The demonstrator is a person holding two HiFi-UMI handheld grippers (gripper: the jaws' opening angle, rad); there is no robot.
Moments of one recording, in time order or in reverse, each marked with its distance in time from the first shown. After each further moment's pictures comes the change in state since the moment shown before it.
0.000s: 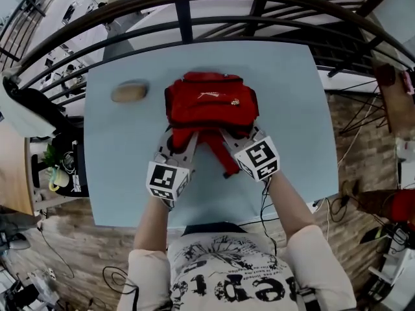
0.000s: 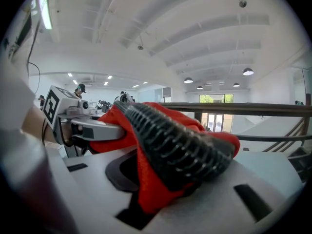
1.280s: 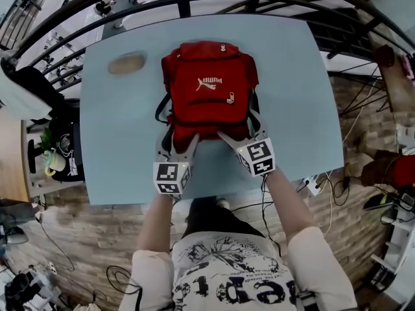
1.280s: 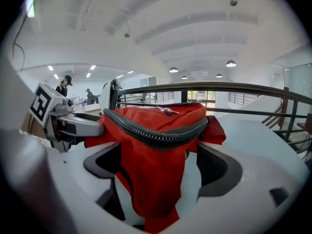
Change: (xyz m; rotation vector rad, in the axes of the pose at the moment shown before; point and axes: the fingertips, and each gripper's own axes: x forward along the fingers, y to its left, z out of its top) left arm -0.087 -0.022 -0.138 -0.108 0.135 0.168; right arm -0.056 0.051 -0.141 0.091 0.141 -0.177
